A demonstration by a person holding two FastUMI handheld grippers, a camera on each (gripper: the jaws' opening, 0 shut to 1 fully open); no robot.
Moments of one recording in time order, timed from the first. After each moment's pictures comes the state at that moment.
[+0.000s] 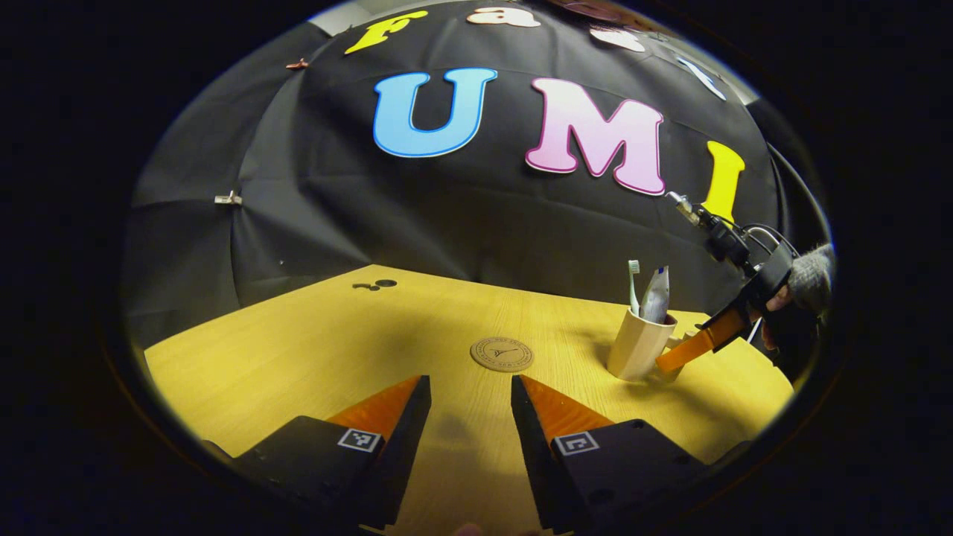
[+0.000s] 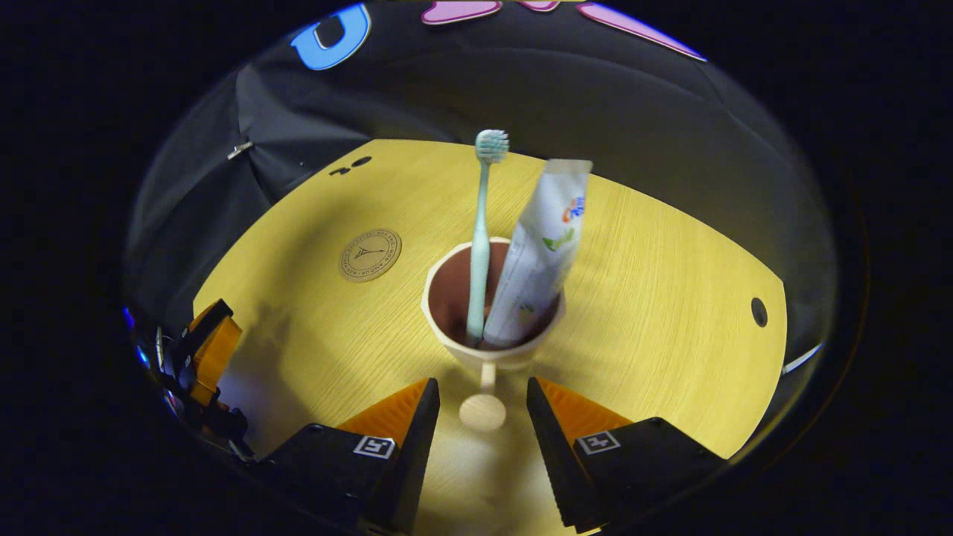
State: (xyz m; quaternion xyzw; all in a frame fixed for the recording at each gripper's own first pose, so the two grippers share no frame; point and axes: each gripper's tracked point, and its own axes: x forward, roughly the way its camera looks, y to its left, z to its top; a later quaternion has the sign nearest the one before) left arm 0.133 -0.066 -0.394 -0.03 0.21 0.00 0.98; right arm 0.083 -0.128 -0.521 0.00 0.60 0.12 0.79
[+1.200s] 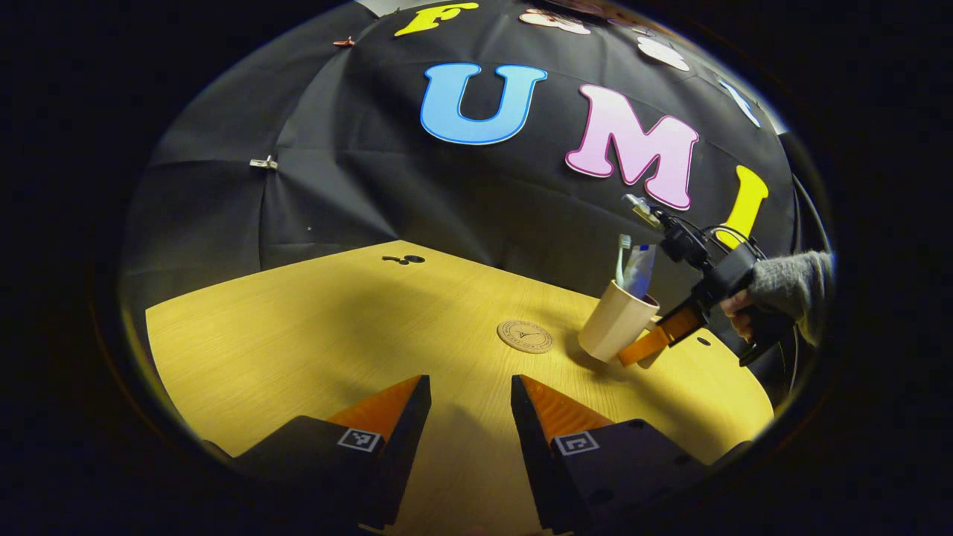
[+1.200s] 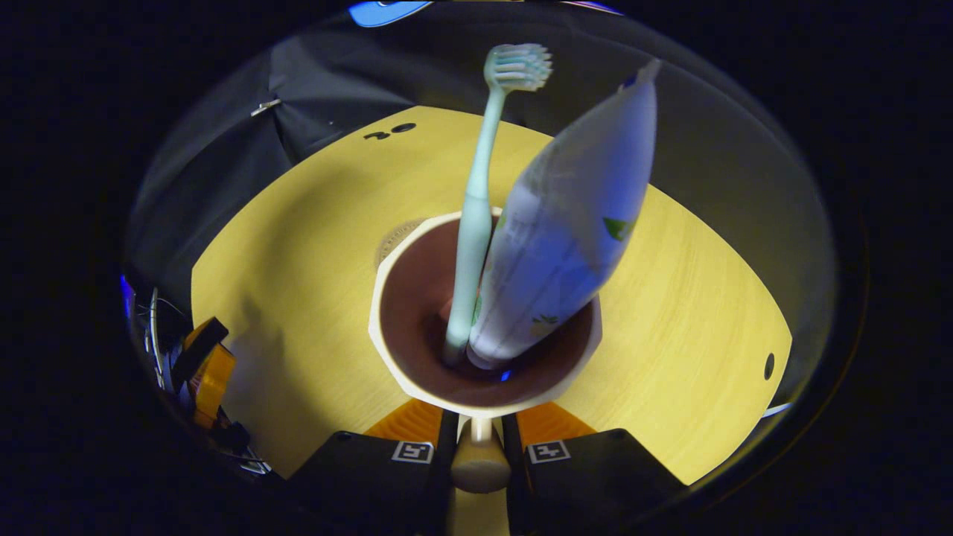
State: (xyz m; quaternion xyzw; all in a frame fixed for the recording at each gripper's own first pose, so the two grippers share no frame) left arm 0.096 -0.033 -0.396 -0.08 0.23 0.03 0.97; right arm 0.108 -0.041 -0.530 -0.05 0.62 0.19 0.76
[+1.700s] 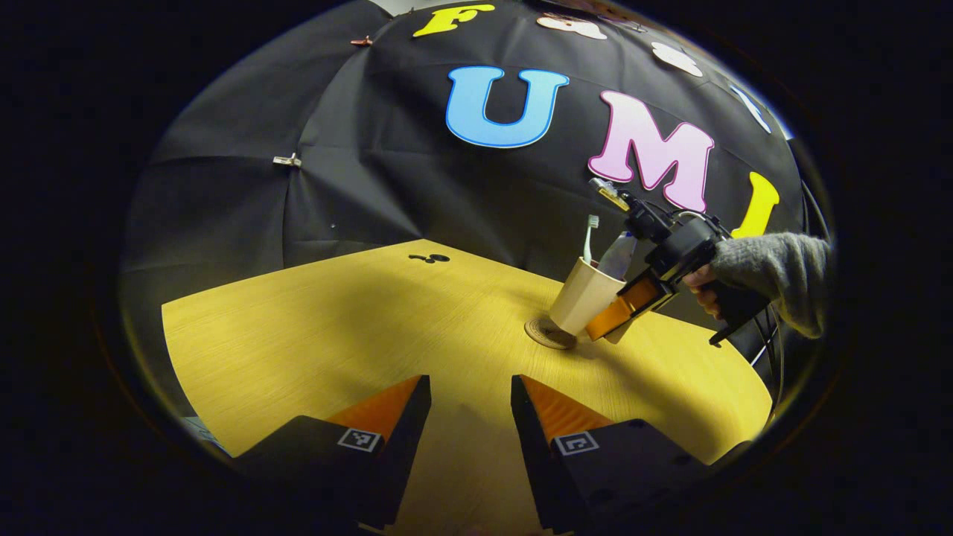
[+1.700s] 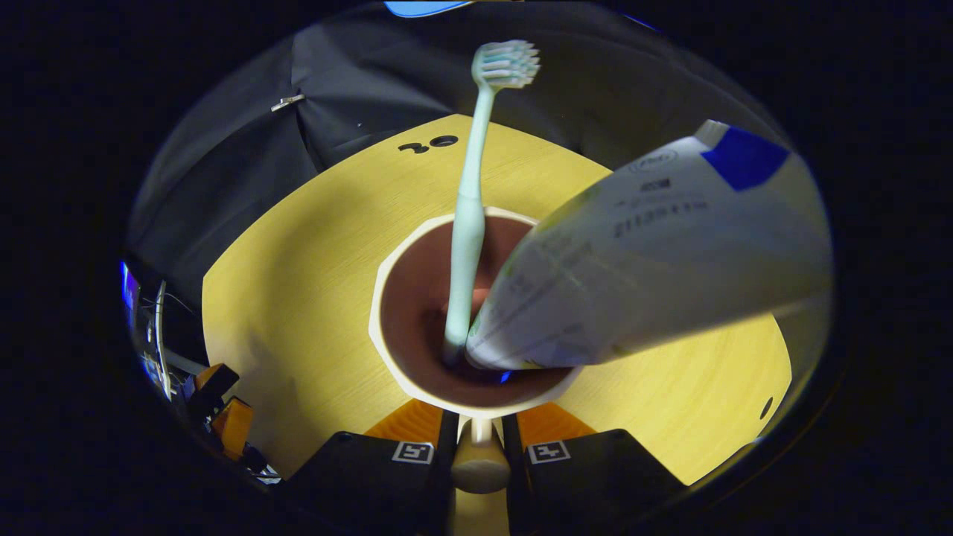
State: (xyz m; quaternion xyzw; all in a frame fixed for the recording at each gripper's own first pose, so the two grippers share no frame) left arm 0.079 -0.002 -0.395 -0.09 0.23 0.06 0.97; right arm 0.151 0.032 -0.544 -0.05 0.62 0.23 0.75
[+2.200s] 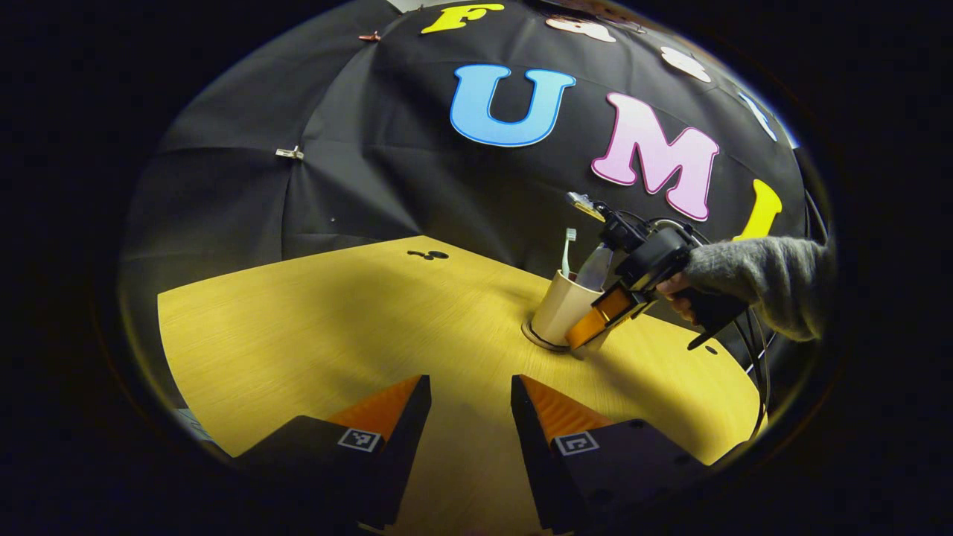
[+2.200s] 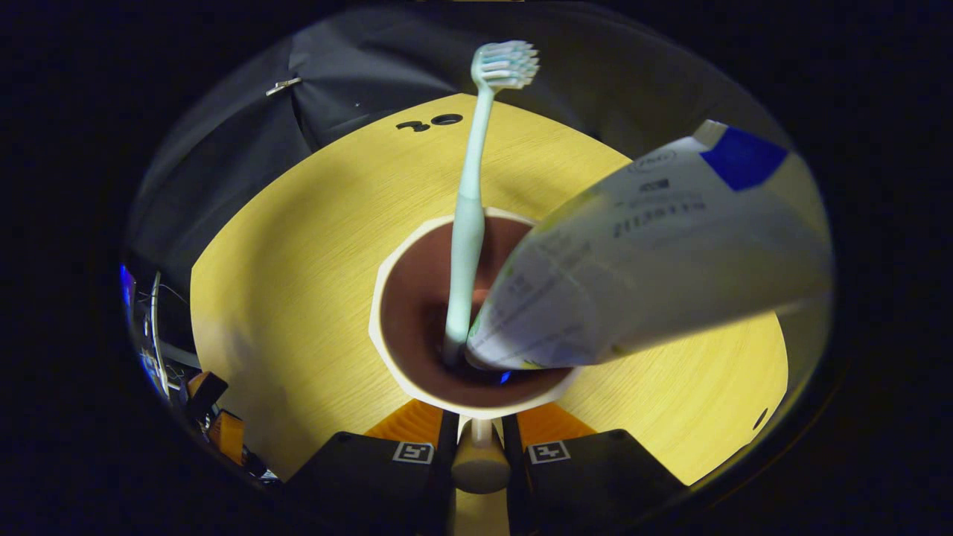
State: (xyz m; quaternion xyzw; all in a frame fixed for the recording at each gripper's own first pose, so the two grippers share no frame) left arm 0.084 -0.010 -0.399 -0.10 0.23 0.06 0.97; right arm 0.155 0.043 -0.570 -0.07 0.64 0.23 0.73
